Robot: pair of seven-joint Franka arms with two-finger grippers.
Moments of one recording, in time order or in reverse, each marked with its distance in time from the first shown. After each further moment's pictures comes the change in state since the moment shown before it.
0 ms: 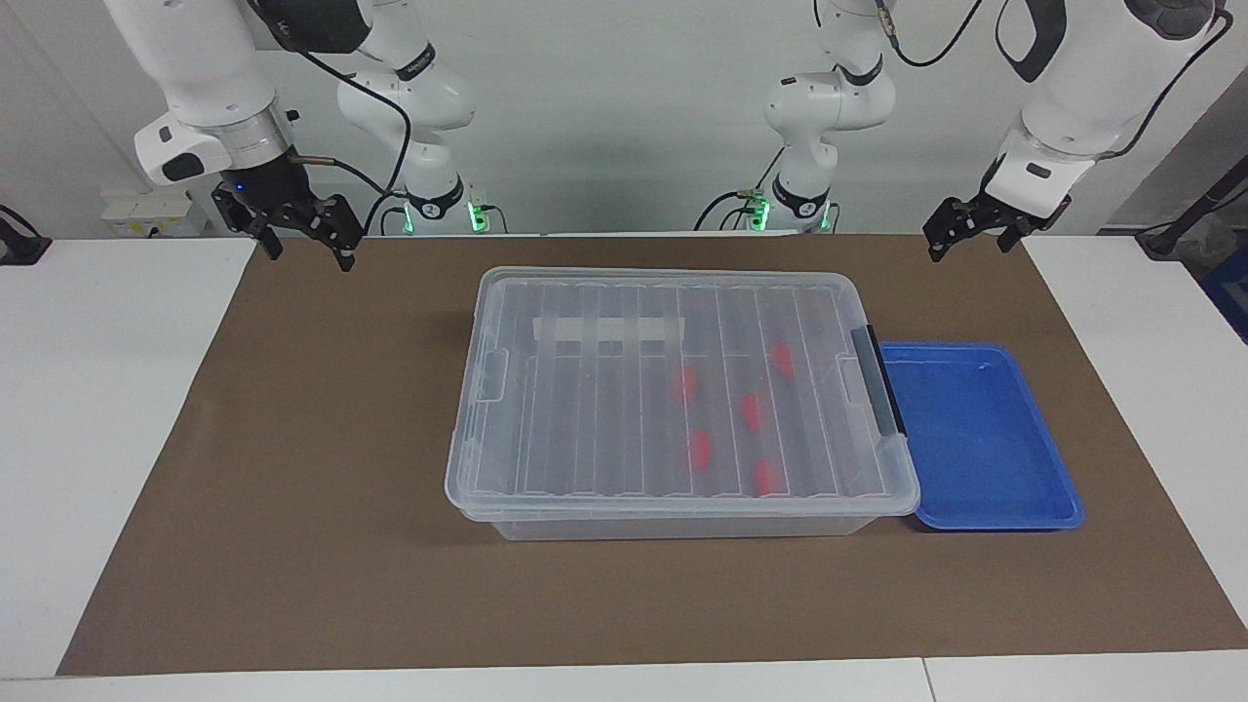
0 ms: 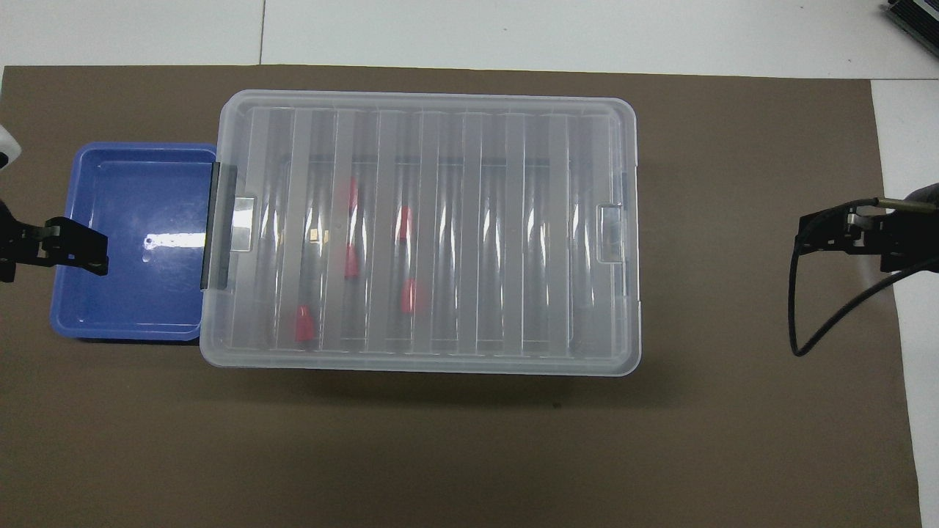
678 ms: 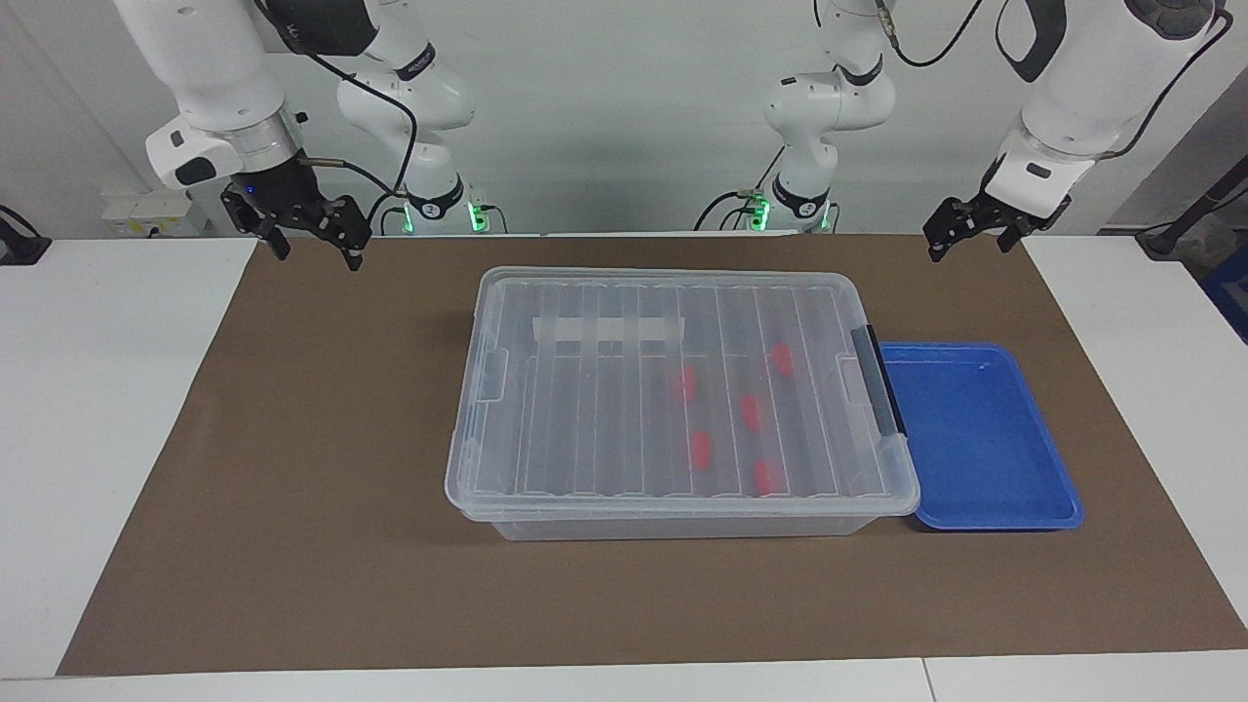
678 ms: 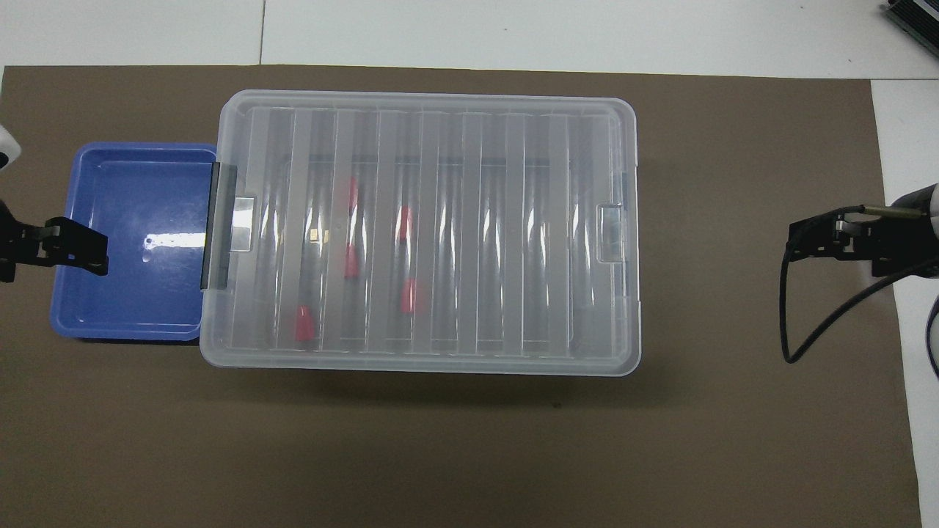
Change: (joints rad) left arm 0.000 0.000 0.000 0.000 0.000 0.000 0.000; right arm 0.012 -0.003 0.002 -0.011 0.000 -0.010 -0.005
